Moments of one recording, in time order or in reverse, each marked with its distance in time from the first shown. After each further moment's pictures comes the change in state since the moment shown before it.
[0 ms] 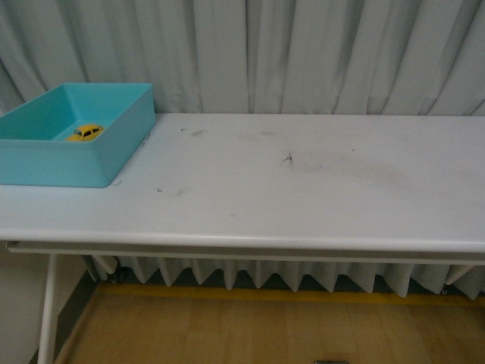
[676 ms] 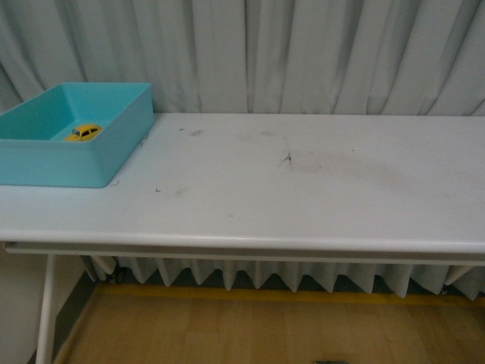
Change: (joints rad) left arm 0.000 0.000 0.000 0.001 0.000 0.000; right arm 0.000 0.000 0.000 0.001 0.000 0.000
